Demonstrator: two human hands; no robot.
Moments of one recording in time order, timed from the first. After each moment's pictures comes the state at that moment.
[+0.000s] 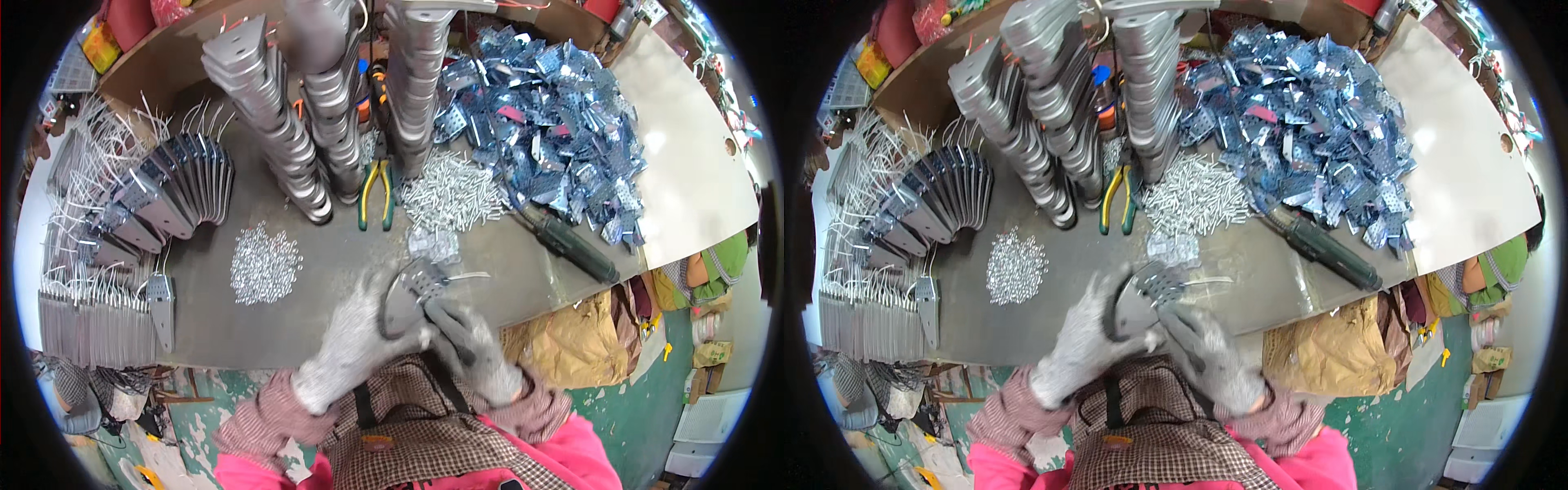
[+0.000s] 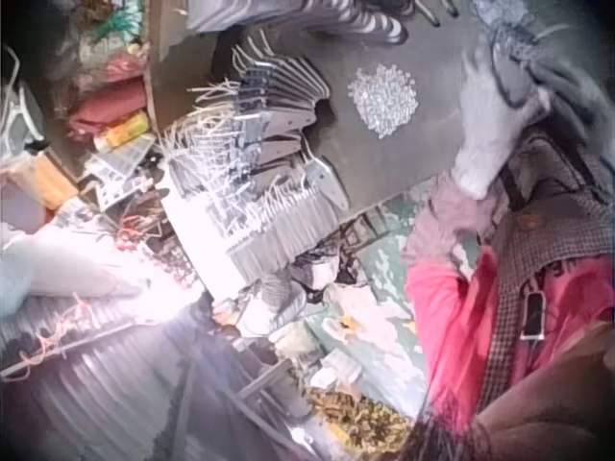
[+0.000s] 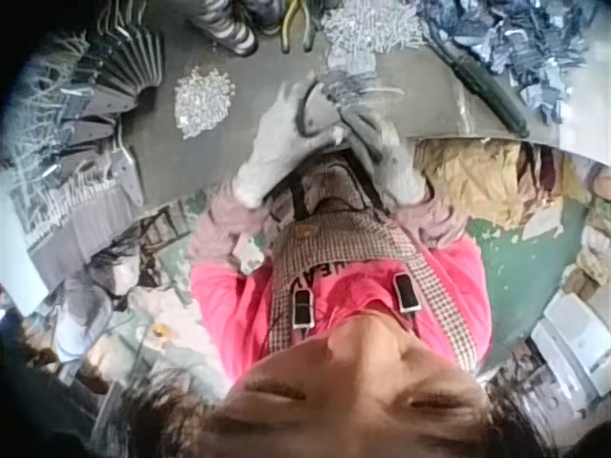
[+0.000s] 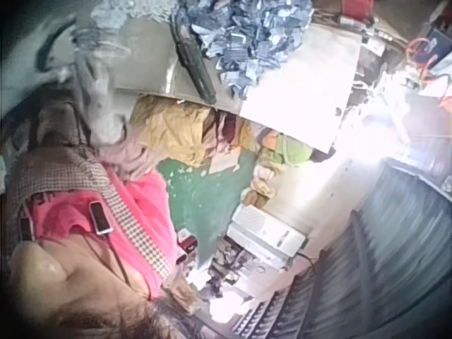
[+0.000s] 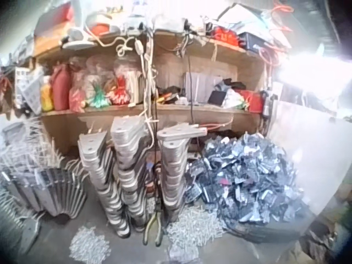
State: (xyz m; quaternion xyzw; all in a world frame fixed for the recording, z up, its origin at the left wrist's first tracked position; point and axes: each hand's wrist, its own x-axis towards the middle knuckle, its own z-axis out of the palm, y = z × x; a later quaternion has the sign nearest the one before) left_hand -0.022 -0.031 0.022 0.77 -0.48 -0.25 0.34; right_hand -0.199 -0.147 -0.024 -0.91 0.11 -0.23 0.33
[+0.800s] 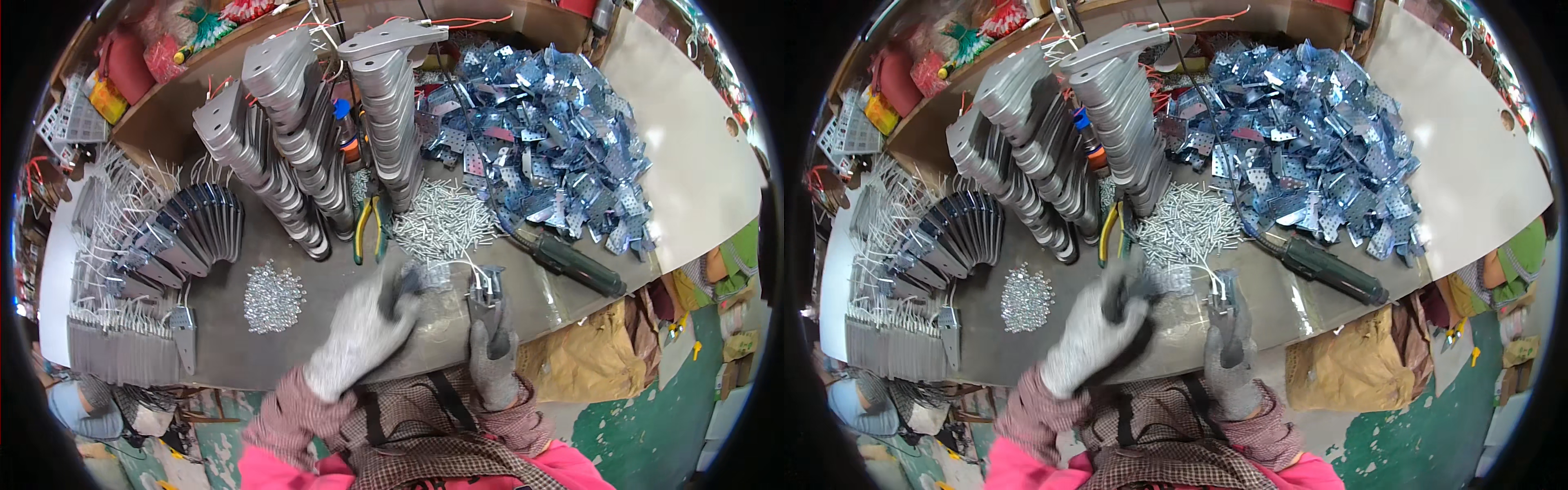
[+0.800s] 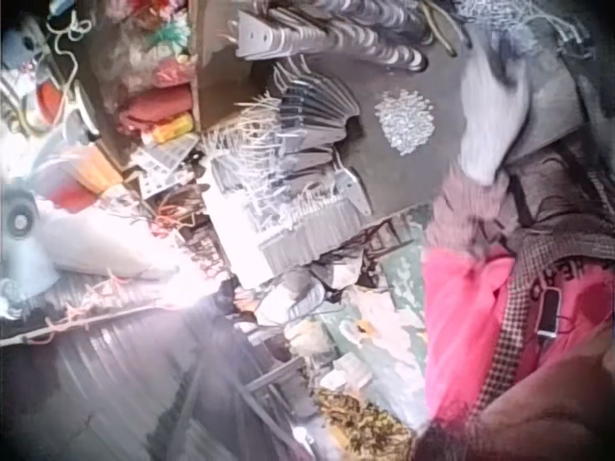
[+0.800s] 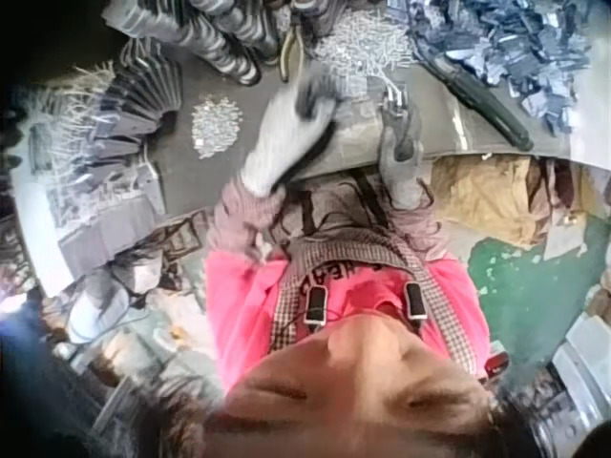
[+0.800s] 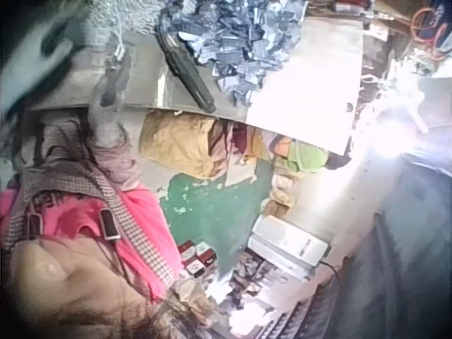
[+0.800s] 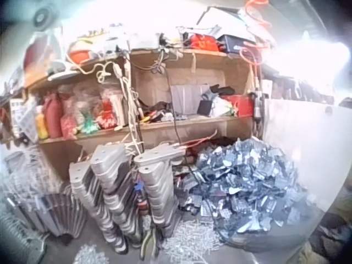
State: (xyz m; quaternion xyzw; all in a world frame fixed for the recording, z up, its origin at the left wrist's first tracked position) left_hand -0.011 -0.090 0.040 0.75 -0.52 -0.21 0.34; right_hand -0.199 -0.157 -0.033 -0.67 0.33 -0.40 0.54
